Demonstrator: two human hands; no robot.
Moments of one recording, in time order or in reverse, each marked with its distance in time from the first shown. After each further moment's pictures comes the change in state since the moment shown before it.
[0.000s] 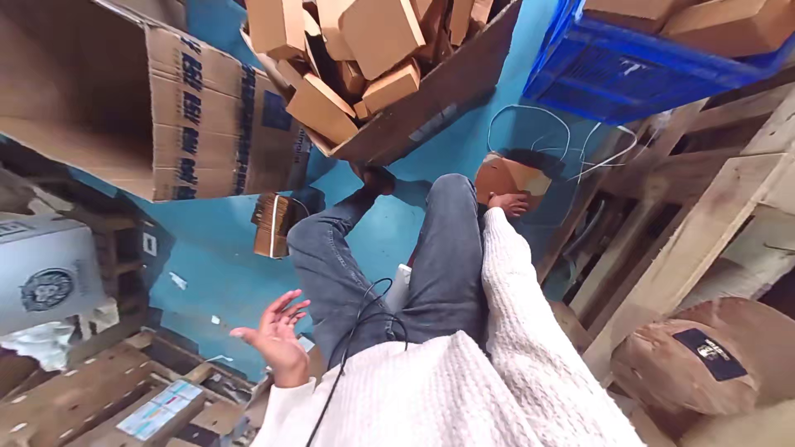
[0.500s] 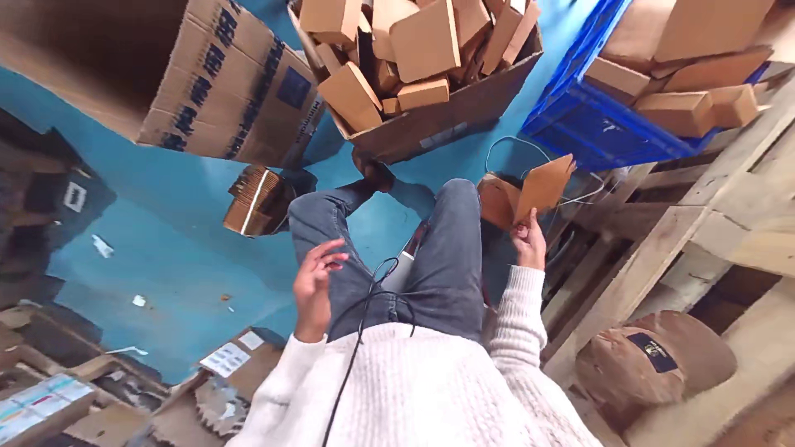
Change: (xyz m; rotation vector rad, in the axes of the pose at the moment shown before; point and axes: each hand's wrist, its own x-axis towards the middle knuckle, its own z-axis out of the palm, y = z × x) left_hand -0.002 0.002 0.035 -0.208 -0.313 0.321; right_hand 0.025 0.041 -0.141 1.085 -0.798 0.333
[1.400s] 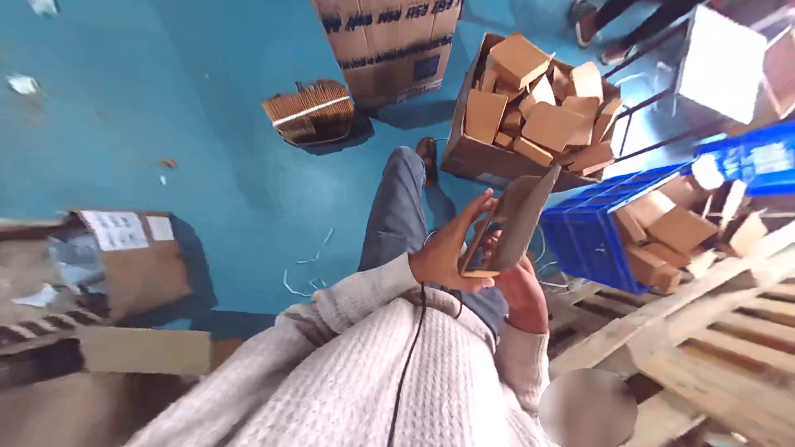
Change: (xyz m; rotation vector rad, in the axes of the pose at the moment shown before) left_hand -0.035 0.034 -0.016 -0.357 -0.077 0.491; right_hand -0.306 0.079 0.105 -0.797 -1.146 -0.258
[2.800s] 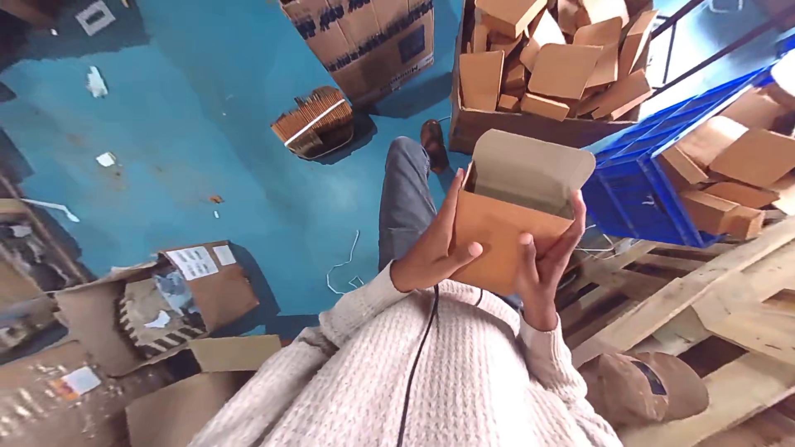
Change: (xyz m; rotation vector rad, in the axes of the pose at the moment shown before) left_hand -0.012 0.045 -0.012 0.035 -0.040 -0.288; right_hand -0.014 -0.001 0.027 -0.484 0.283 -0.715
